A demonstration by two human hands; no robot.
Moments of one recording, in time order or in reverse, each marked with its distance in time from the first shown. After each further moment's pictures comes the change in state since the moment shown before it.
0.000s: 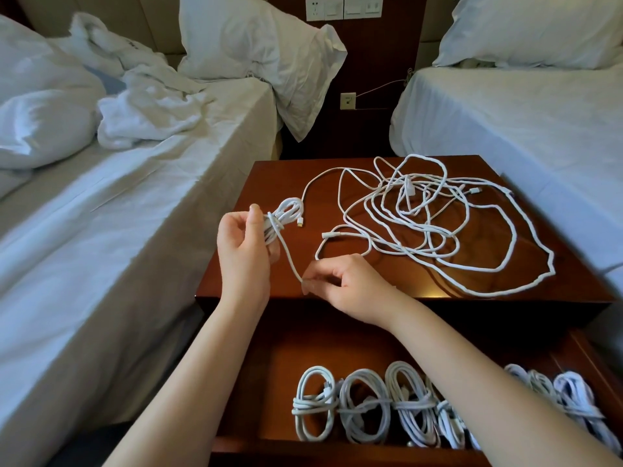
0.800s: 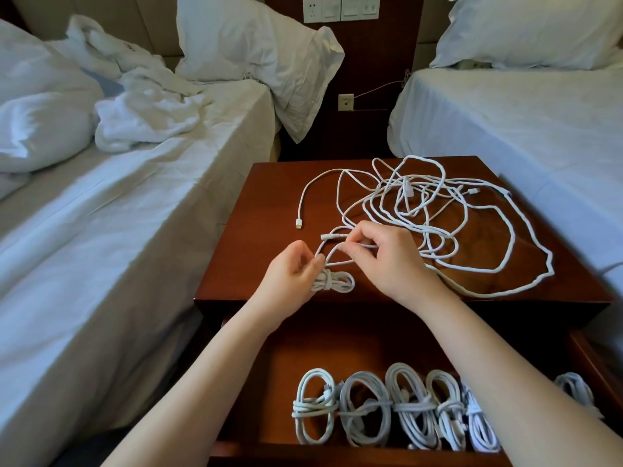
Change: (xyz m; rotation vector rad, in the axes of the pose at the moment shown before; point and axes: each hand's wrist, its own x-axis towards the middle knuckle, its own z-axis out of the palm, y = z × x) left_hand -0.016 -0.018 -0.001 0.593 -0.583 -0.178; right_hand -0.007 0.005 -0.036 -0.134 0.440 -0.072
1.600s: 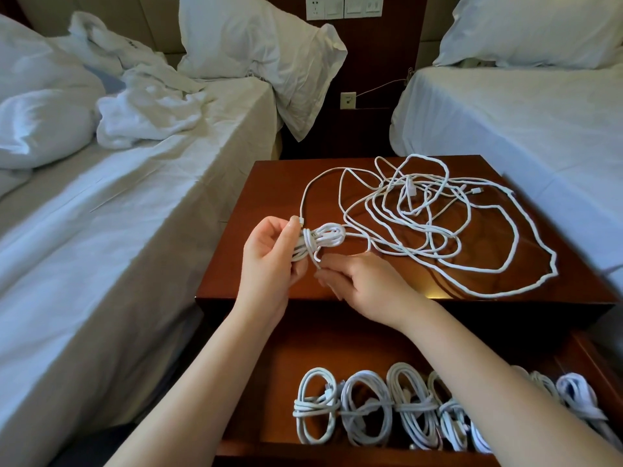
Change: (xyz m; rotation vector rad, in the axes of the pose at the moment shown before) left_hand -0.009 0.020 -0.006 -0.584 0.236 0.175; right_hand -0.009 -0.008 0.019 -0.134 -0.349 -0.097
